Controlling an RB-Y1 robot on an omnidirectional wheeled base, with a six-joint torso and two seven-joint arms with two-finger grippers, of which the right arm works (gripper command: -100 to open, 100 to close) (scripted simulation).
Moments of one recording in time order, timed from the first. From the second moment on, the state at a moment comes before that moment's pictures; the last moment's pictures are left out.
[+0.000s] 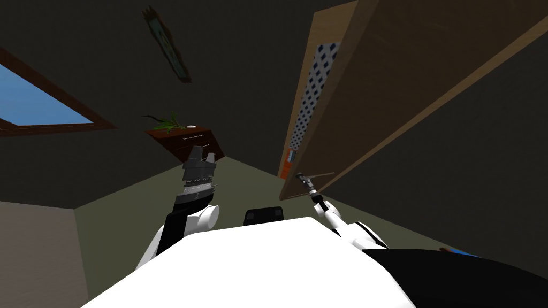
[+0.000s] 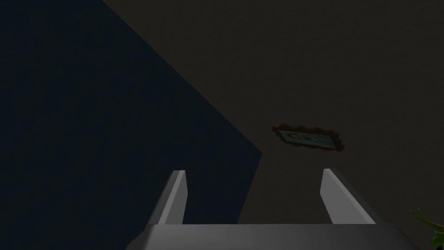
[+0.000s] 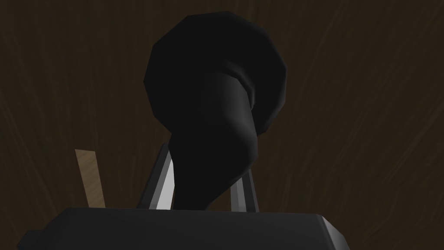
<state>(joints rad) -0.05 -0.54 0.10 -0.55 0.03 -1.03 -0.45</state>
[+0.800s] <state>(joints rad) 0.00 -0.58 0.12 -0.55 0.04 -1.12 -0.49</state>
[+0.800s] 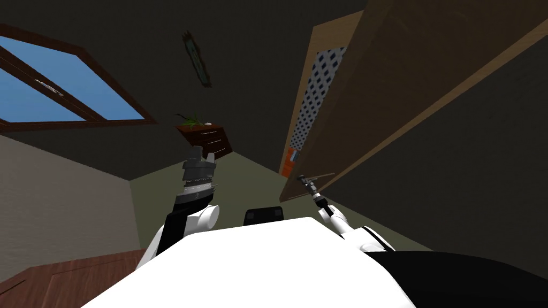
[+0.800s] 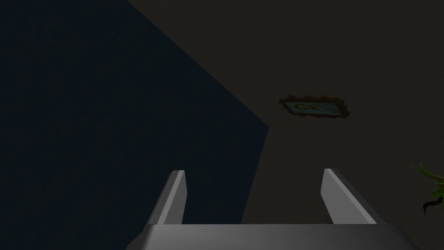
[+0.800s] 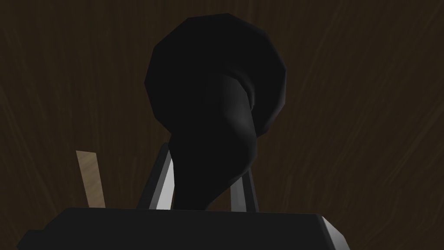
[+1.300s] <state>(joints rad) 0.02 -0.60 0.13 -0.50 0.04 -1.19 -0.51</state>
